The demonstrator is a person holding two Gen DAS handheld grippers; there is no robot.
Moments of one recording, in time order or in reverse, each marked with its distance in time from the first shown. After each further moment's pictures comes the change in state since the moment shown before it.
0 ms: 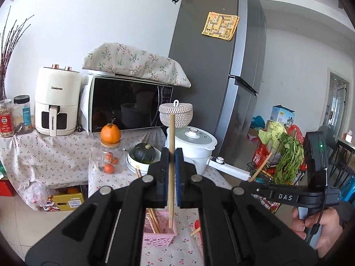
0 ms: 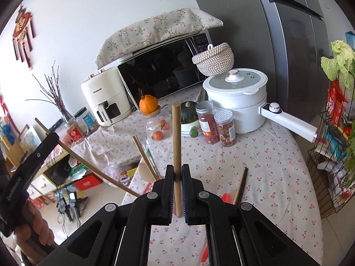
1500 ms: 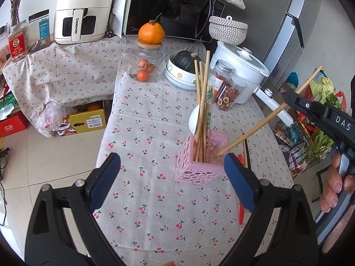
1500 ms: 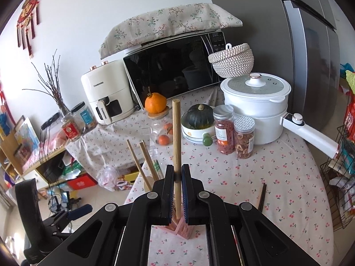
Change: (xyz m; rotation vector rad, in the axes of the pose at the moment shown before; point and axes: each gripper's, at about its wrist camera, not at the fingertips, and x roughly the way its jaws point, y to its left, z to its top) left arm 0.054 0.066 -0.084 -0.170 0.538 0.182; right arm 0.070 0.034 0.004 -0.078 0.004 -0.018
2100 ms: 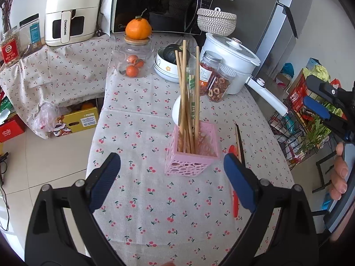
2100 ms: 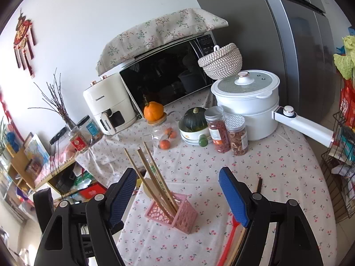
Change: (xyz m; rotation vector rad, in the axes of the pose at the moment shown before) left arm 0.001 -0.022 -0.009 0.055 0.041 -0.019; right arm -0.043 -0.048 0.002 0.110 -0.023 0.047
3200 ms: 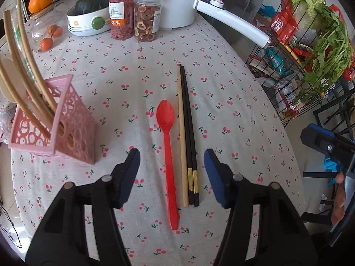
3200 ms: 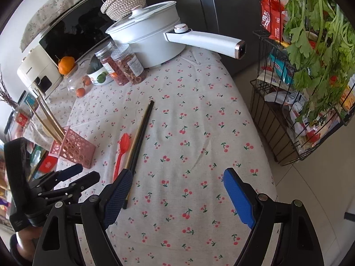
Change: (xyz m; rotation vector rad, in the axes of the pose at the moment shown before) left arm 0.129 -0.157 -0.025 0.198 0.308 -0.046; right arm -0.020 -0.174 -0.076 0.156 0.360 -0.287
